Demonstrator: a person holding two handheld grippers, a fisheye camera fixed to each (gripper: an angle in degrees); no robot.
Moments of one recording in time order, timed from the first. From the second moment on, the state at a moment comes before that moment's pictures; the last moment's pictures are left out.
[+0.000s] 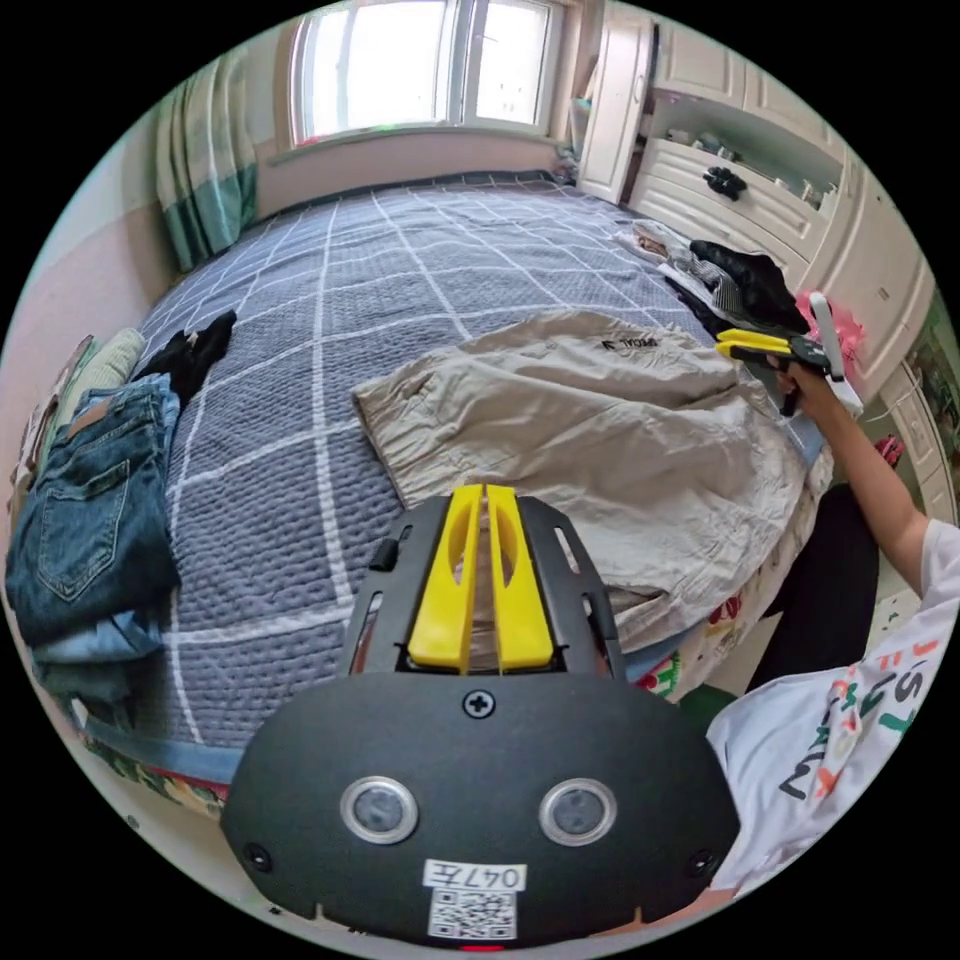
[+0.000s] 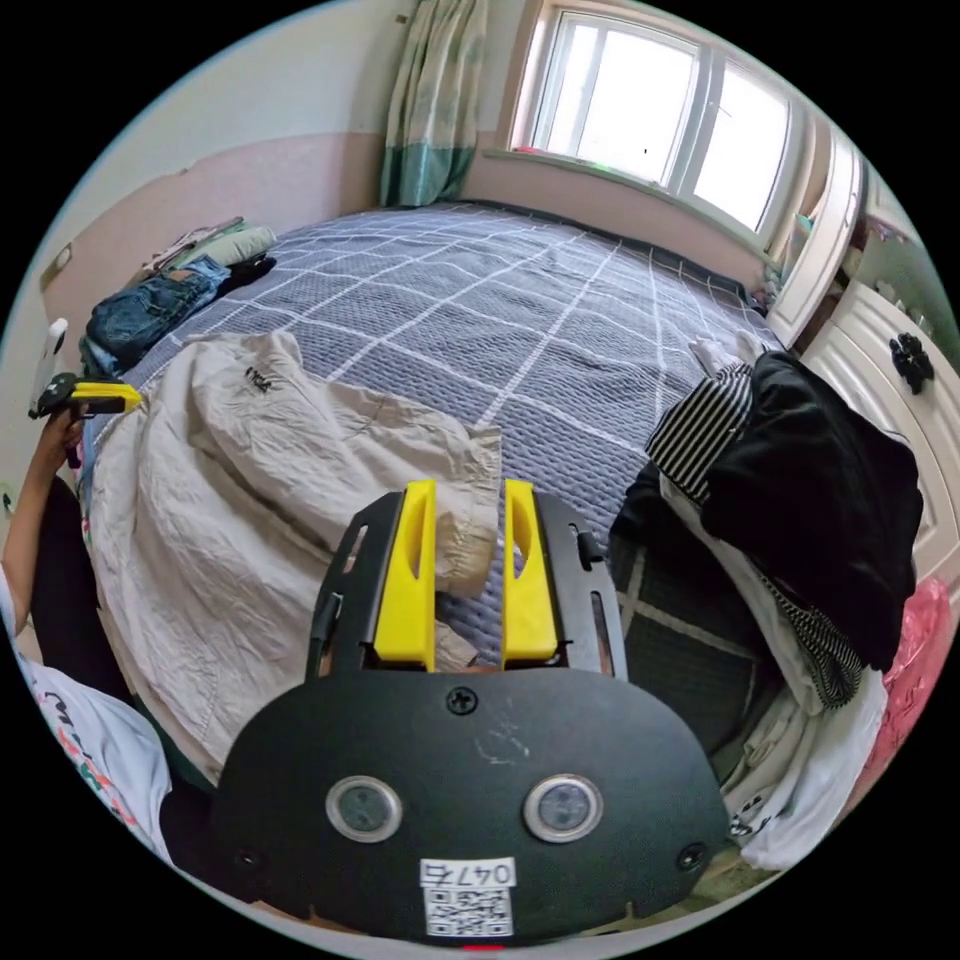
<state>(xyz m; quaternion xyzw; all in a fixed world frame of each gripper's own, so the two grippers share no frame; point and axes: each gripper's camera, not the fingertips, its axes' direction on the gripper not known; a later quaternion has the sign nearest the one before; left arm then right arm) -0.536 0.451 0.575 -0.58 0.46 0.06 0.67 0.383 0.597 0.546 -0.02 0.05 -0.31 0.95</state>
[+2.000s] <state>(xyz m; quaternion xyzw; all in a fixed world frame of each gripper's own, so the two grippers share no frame) -0.538 0.461 0.609 -0.69 0.45 0.18 0.53 0.405 0.796 0.424 -0.07 0.06 -0.20 0.97</state>
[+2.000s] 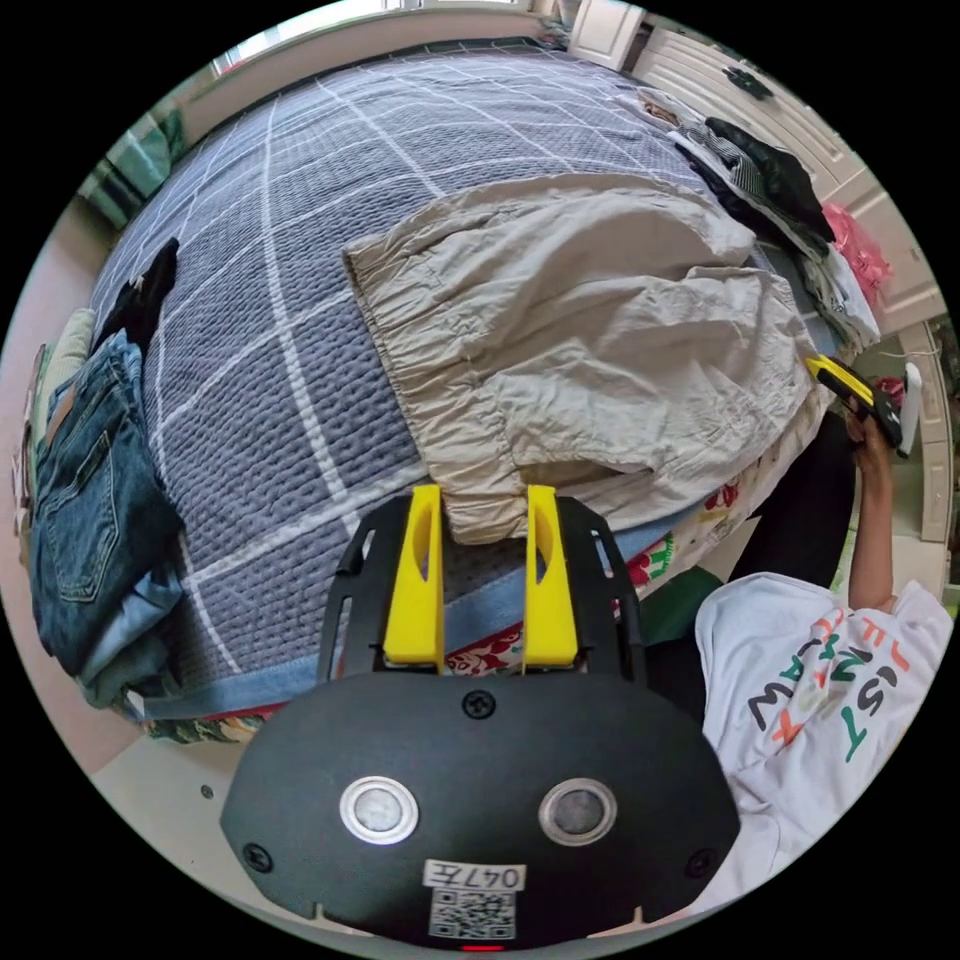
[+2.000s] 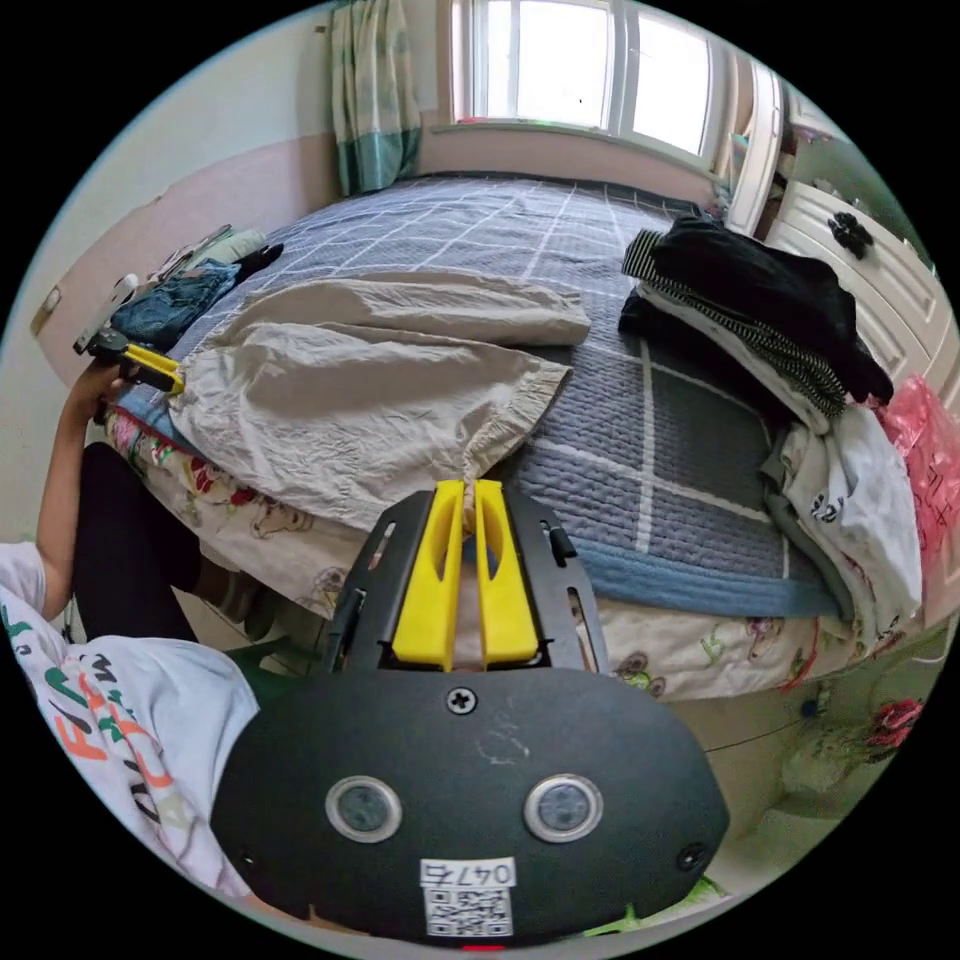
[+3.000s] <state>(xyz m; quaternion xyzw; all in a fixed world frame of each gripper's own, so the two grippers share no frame) -0.562 0.367 0.556 -0.50 0.57 0.14 0.63 0.394 0.753 0.366 0.01 0.08 -0.29 0.95</state>
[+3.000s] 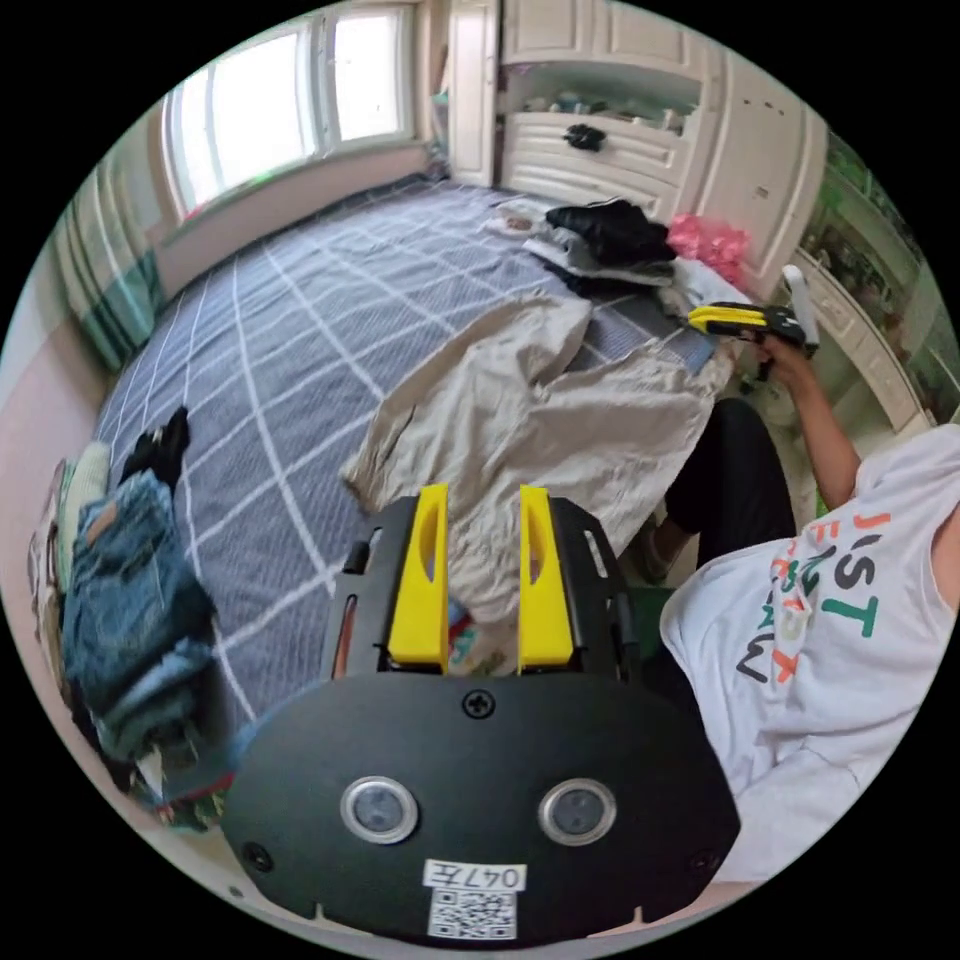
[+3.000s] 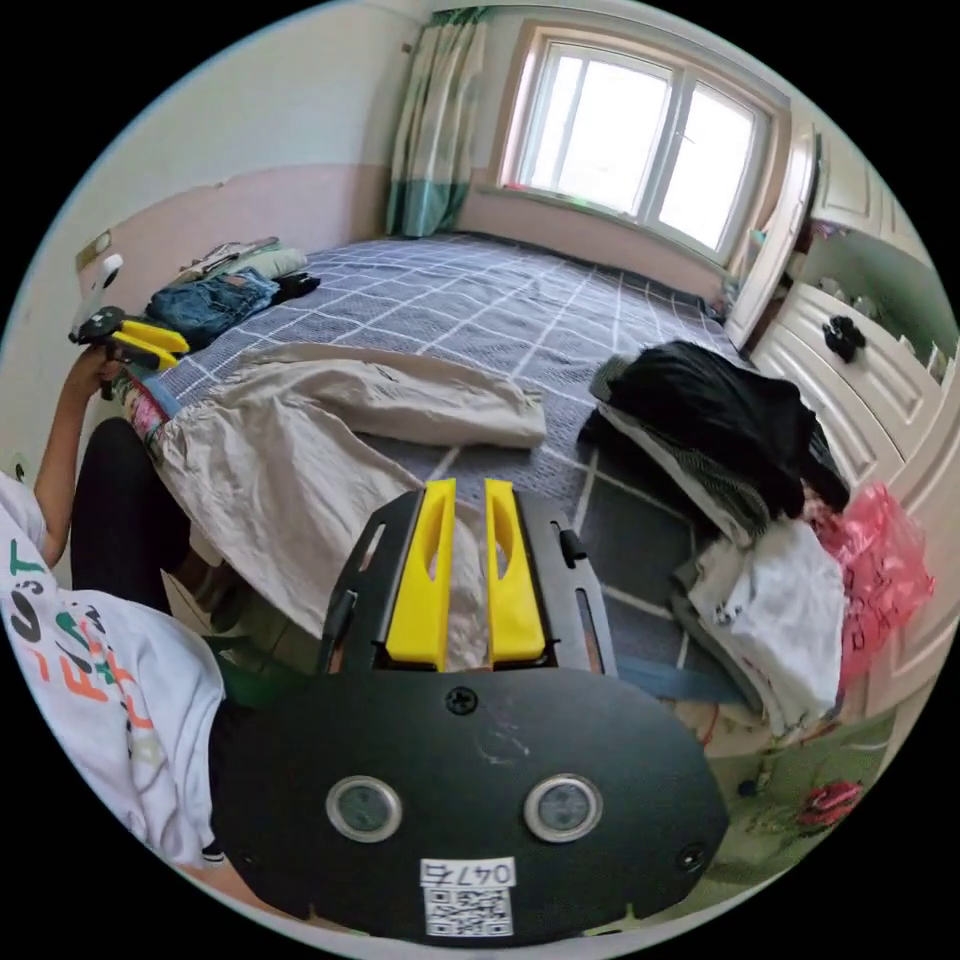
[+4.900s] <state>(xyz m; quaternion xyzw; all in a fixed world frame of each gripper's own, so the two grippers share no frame) -0.475 0.500 0.631 -0.59 0.49 0.18 0.62 0.395 0.559 0.533 -0.08 0.07 -0.24 0.96</state>
